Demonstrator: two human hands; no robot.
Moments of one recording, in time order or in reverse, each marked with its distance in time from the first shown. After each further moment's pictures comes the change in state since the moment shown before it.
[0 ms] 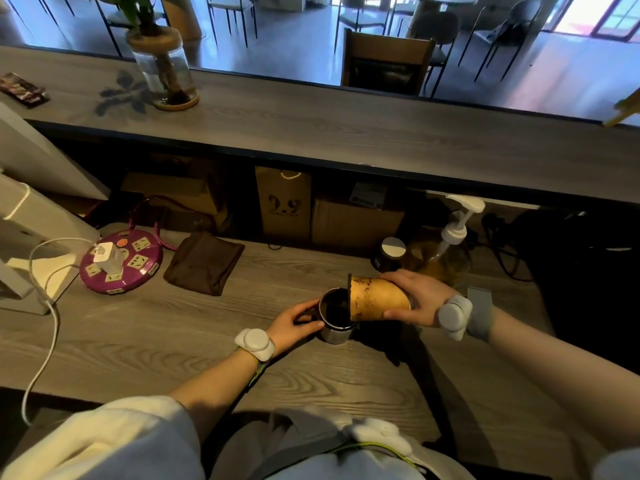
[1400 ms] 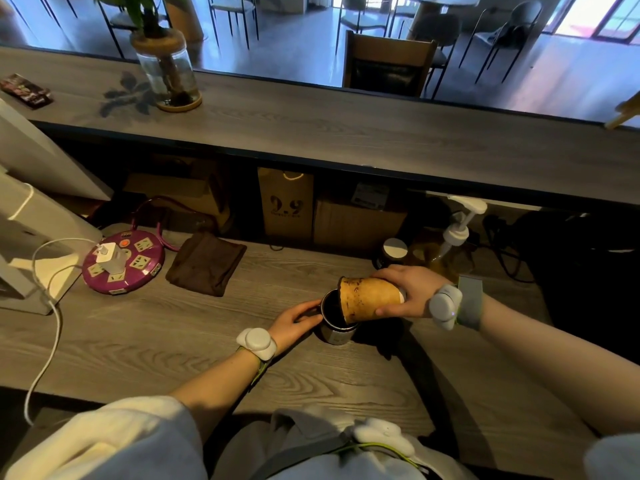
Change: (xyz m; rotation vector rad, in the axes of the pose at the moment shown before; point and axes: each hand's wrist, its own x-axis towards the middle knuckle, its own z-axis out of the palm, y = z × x) left_hand 0.002 0.001 -0.002 -0.017 -0.006 0.011; right_hand 0.019 -0.013 -0.011 -0.107 -0.096 0.015
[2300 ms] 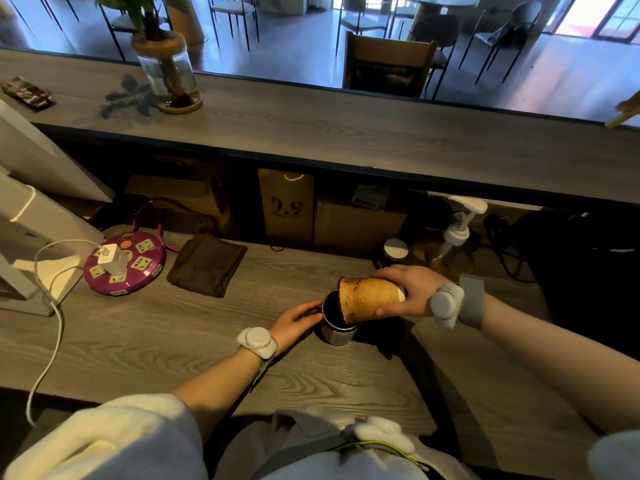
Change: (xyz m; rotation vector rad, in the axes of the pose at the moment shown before) left_hand 0.001 0.002 0.000 -0.062 0.001 -0.018; right_hand 0.000 0.000 -0.001 0.043 -0.012 0.023
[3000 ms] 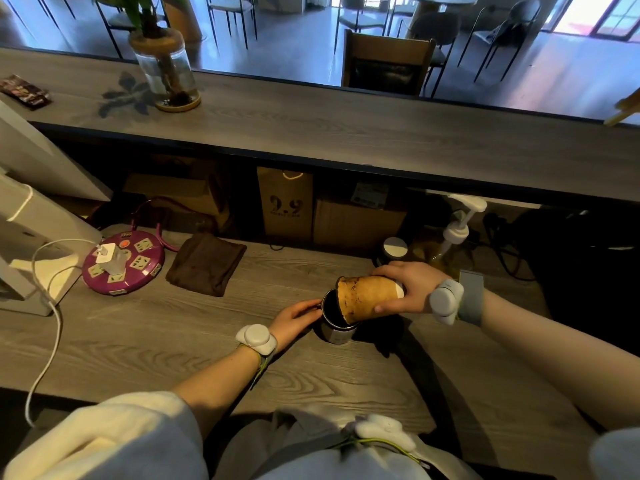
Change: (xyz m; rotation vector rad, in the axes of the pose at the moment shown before) left_hand 0.002 0.001 0.001 -0.086 0.018 -0.040; right_hand 0.001 -0.003 -0.005 -0.023 0.001 0.005
